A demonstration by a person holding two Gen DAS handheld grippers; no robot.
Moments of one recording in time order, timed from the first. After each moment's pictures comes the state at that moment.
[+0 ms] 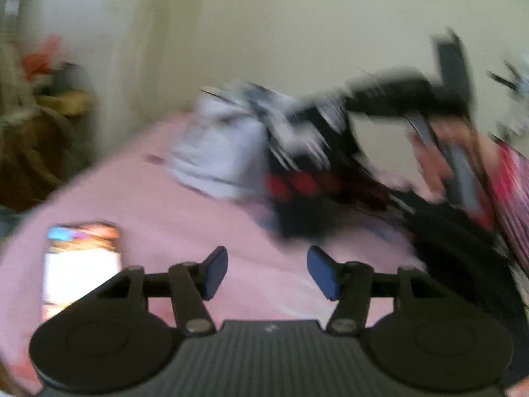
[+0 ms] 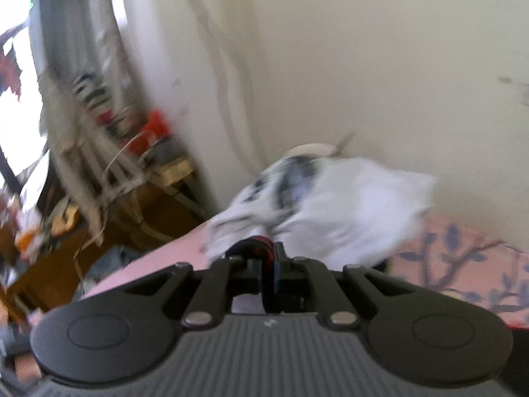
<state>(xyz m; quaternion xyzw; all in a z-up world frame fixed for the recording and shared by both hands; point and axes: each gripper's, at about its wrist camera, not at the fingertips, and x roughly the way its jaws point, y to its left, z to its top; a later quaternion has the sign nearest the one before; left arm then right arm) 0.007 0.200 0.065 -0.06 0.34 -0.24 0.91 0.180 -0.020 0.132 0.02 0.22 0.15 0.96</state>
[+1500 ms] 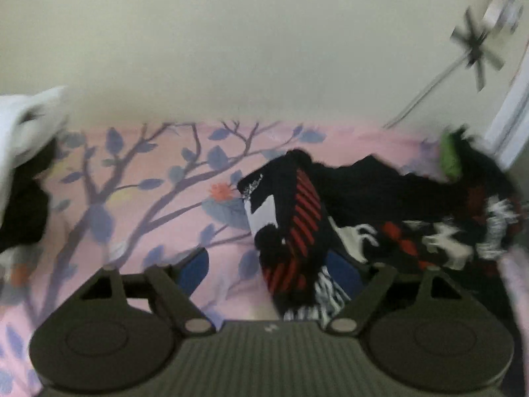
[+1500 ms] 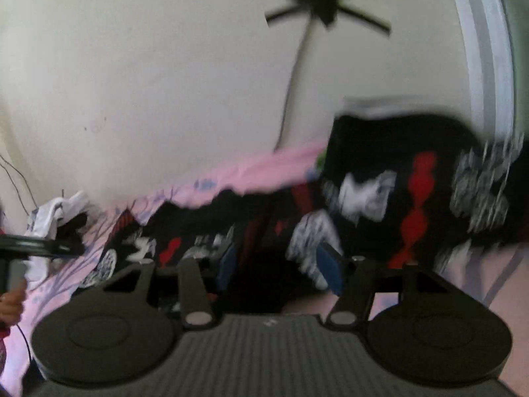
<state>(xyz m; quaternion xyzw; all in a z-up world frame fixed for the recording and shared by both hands) 0.151 -0.127 0.042 0.07 0.42 -0.35 0.83 -0.144 -0.357 0.044 0.16 0.13 -0.19 0.96</state>
